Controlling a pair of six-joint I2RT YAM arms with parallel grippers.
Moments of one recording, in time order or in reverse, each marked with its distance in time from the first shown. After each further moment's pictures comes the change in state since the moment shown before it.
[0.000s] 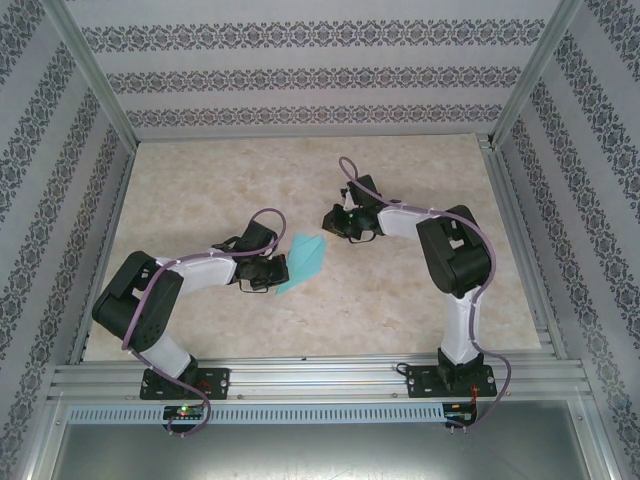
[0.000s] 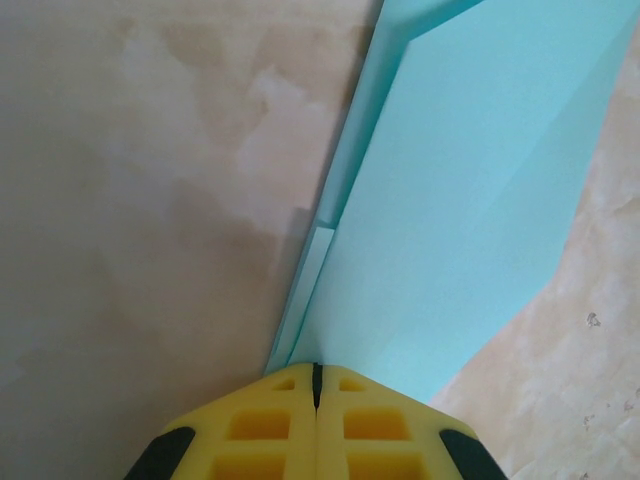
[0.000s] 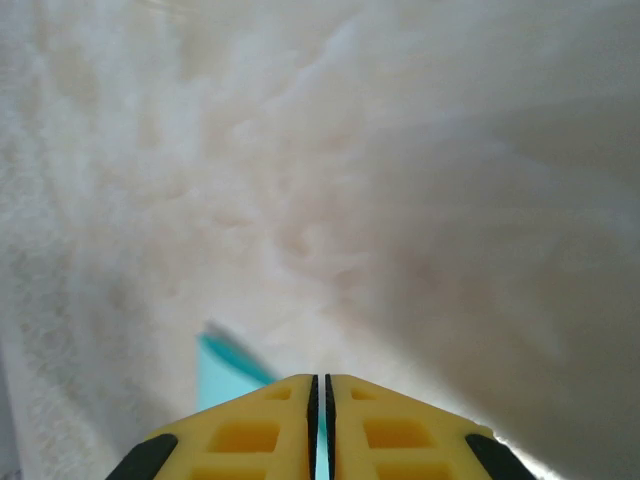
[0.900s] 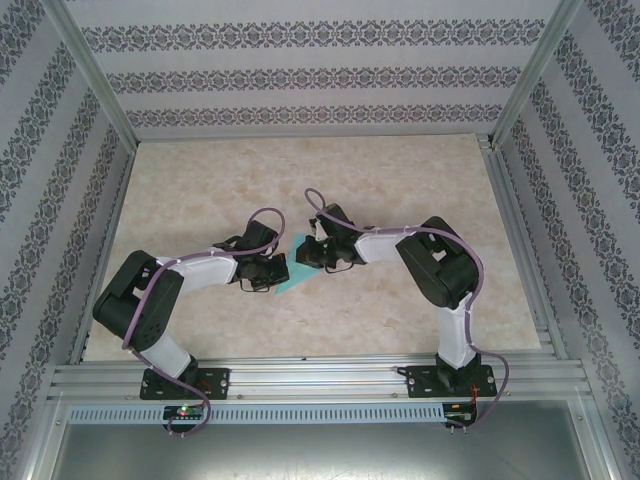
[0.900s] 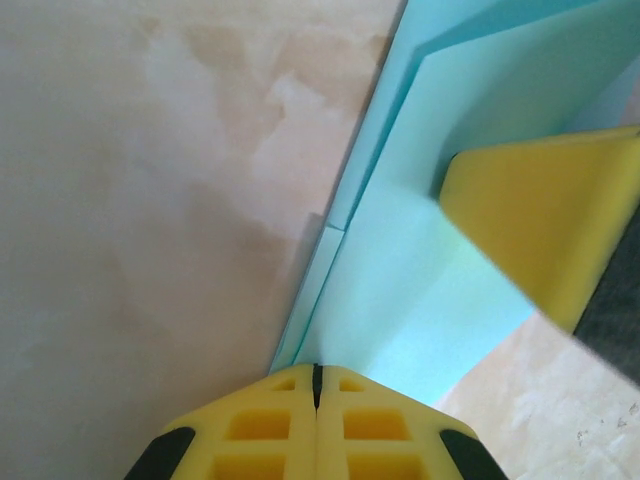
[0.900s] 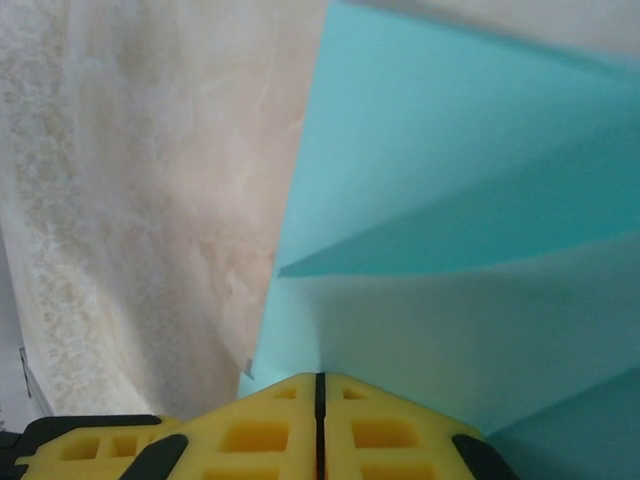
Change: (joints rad) left arm 0.000 0.004 0.012 -0.015 -0.024 -0.035; right arm 0.196 0.015 -0.123 0.136 -0.024 0.077
